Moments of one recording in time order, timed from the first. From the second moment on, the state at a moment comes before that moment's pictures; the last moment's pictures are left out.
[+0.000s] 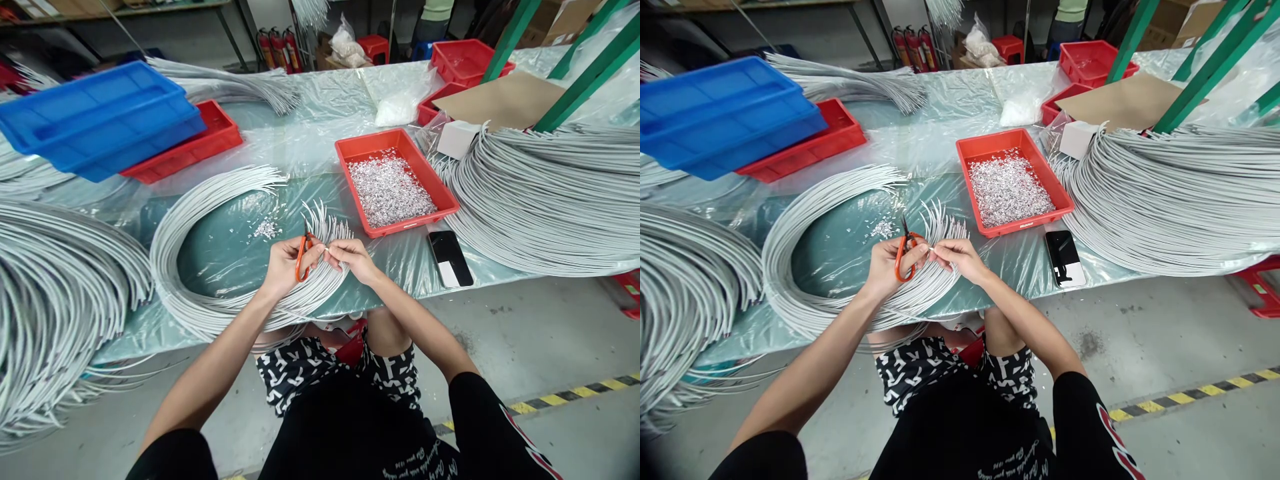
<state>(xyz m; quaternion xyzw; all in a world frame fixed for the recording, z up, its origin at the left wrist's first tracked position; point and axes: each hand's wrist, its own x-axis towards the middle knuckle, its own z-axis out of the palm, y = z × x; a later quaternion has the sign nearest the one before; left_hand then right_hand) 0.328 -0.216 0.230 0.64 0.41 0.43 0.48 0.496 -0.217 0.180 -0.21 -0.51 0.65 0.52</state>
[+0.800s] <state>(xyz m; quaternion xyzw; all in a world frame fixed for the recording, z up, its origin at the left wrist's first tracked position) 0.321 -0.215 0.223 0.69 0.45 0.43 0.36 0.495 -0.216 0.184 -0.19 -0.46 0.71 0.49</state>
